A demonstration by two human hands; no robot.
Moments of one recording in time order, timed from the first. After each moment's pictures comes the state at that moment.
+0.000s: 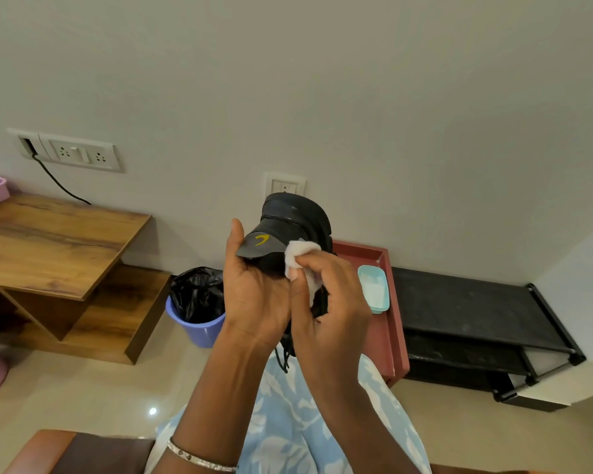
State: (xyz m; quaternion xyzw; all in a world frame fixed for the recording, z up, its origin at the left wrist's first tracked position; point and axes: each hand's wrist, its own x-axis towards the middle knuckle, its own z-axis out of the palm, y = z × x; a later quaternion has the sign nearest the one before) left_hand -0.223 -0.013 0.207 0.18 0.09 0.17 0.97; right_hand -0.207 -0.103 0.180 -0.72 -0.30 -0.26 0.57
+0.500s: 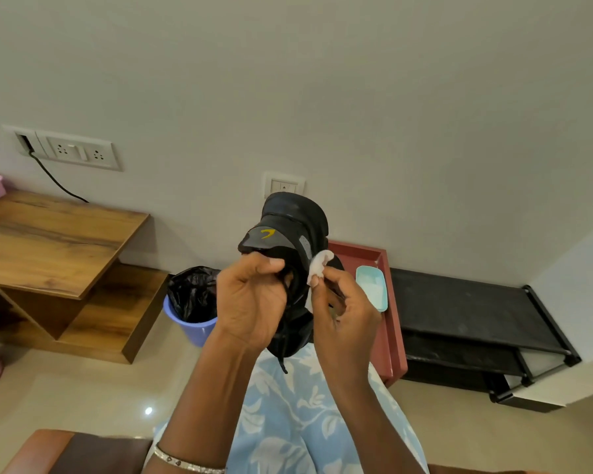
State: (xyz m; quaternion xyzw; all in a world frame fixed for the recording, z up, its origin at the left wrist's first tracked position) left_hand -0.227 -0.005 0.196 0.30 0.01 0.22 0.93; right_hand -0.184 -0.116 0.155 -0.74 -0.21 -0.17 0.61
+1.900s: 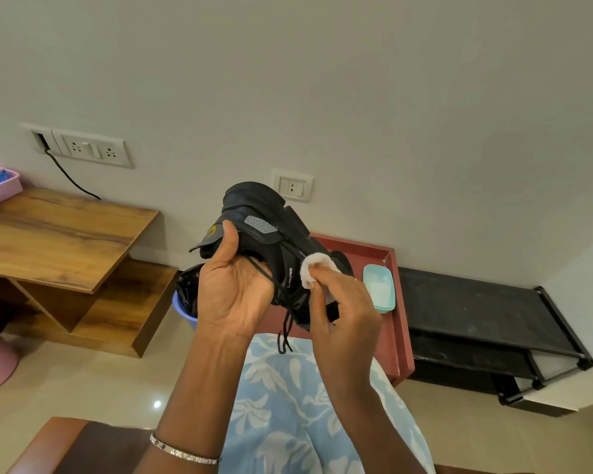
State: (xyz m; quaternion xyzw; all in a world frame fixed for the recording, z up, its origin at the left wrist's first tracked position) left_hand -0.231 0.019 0.196 0.13 0.05 0.22 0.97; right_hand -0.191 -0.113 0.149 -0.76 -0.30 -0.27 0.51
